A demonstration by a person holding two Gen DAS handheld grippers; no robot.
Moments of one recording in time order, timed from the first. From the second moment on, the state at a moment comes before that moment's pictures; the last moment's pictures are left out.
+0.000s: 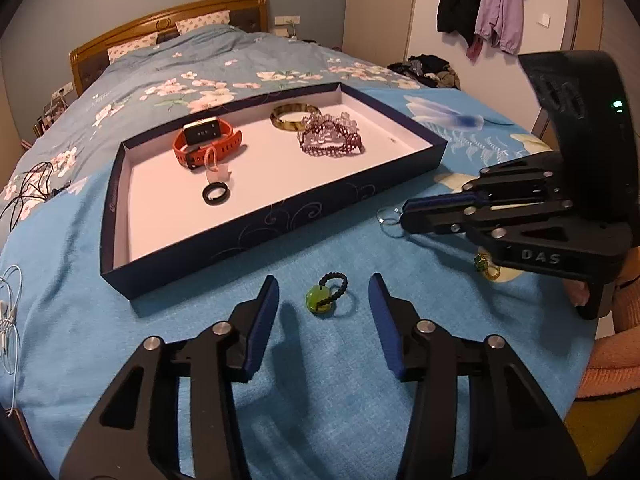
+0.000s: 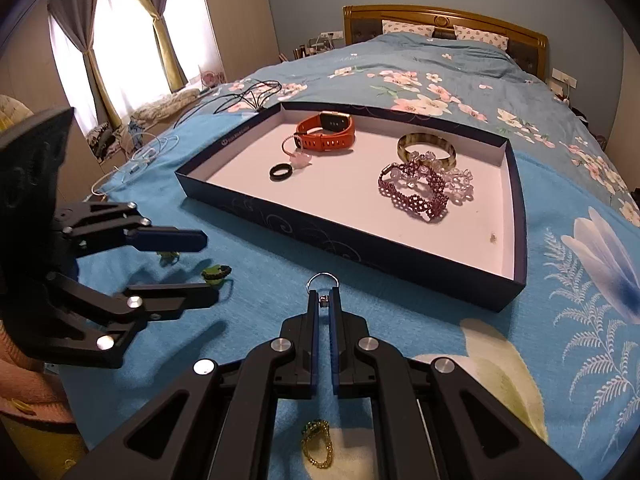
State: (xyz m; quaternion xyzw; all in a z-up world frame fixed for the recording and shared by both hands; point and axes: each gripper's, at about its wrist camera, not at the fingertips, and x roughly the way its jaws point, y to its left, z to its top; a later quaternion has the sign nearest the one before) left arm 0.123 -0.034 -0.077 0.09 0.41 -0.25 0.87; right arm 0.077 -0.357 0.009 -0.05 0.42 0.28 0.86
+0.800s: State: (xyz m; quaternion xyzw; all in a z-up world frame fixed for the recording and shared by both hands) left arm 0.130 -0.023 -0.074 0.05 0.41 -0.24 0.88; right arm 0.069 -0.367 0.030 -0.04 0.38 0.29 0.88
